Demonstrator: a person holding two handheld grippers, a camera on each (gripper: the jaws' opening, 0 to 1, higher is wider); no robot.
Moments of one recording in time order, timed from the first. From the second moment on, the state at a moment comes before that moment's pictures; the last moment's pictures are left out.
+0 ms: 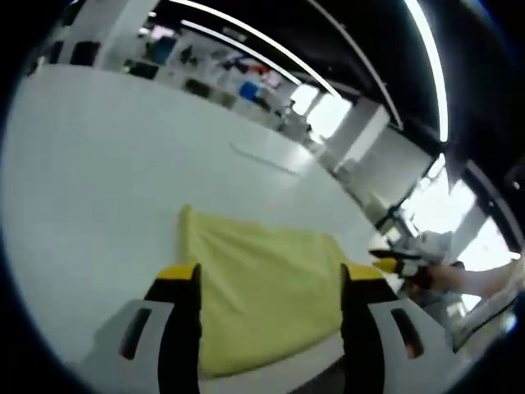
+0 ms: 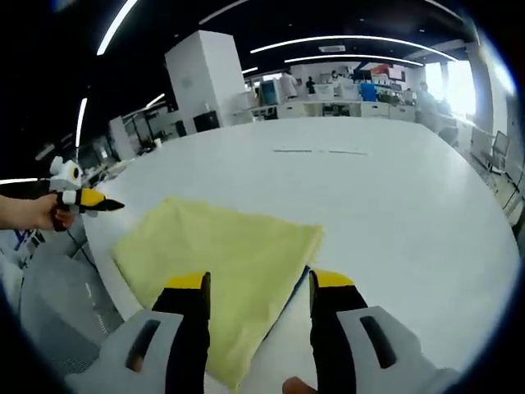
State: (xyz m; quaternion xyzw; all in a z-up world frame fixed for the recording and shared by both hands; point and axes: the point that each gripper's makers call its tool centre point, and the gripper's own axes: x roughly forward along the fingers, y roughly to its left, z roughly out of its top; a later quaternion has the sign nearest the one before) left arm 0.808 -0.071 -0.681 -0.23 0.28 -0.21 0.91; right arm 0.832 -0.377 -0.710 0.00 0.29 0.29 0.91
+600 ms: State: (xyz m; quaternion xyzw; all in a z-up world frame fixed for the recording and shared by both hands) left arm 0.794 -0.074 -0.685 -0.24 0.28 -0.21 0.90; right arm 0.816 -0.379 -0.710 0.01 0.29 0.28 0.91
